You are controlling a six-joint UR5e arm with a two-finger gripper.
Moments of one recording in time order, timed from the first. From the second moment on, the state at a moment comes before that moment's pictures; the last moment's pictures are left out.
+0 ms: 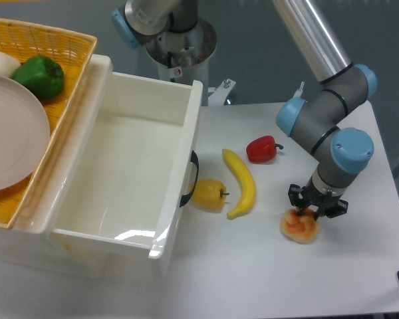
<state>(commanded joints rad) 2.75 -2.20 -1.49 -1.01 1.49 1.06</state>
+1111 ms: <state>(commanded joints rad) 2.76 -2.11 -1.27 -1.32 1.66 1.31</state>
